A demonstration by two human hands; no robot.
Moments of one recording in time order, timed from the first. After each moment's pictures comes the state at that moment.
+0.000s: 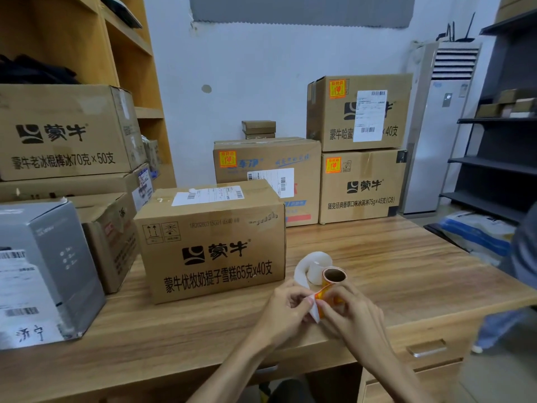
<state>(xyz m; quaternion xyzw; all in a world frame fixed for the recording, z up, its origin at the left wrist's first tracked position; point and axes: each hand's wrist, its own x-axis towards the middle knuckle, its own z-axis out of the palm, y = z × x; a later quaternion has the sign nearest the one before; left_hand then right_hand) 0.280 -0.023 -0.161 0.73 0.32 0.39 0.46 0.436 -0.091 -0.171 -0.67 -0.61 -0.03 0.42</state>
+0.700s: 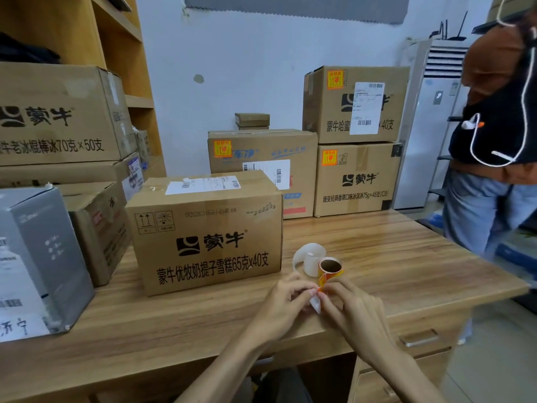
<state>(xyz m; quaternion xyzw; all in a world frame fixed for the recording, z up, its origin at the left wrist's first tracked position) 0.280 -0.019 -0.169 0.77 0.26 0.39 0.43 0.440 -0.093 -0.174 -0.61 -0.66 -0.19 0.39</state>
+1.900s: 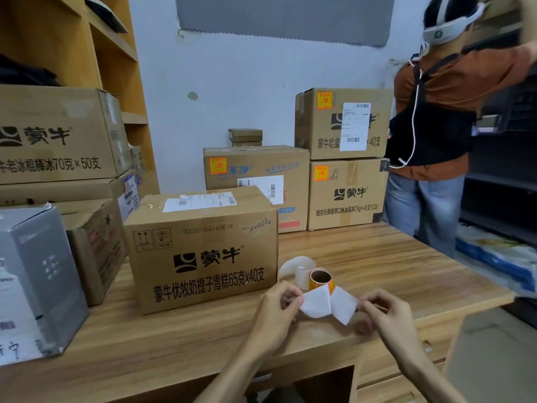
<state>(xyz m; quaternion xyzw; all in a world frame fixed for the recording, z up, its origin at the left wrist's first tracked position) 0.281 -0.014 -0.172 0.72 0.35 0.43 0.41 0.472 -0.122 -0.145 -0.63 -0.43 0.21 0.61</state>
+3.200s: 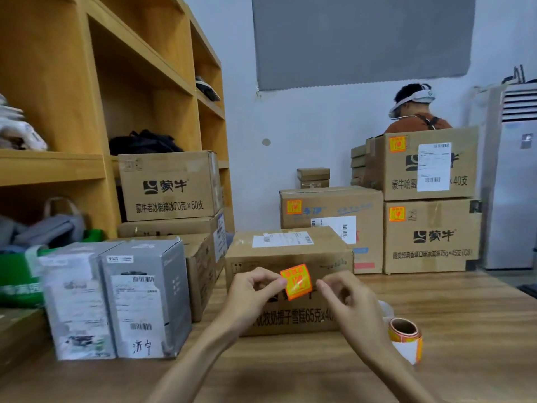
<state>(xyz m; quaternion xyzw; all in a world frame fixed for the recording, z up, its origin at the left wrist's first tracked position) 0.115 -0.044 -0.030 0.66 0.42 0.52 0.34 0.316 -0.064 -0.060 -0.48 -0.66 0.05 0.58</state>
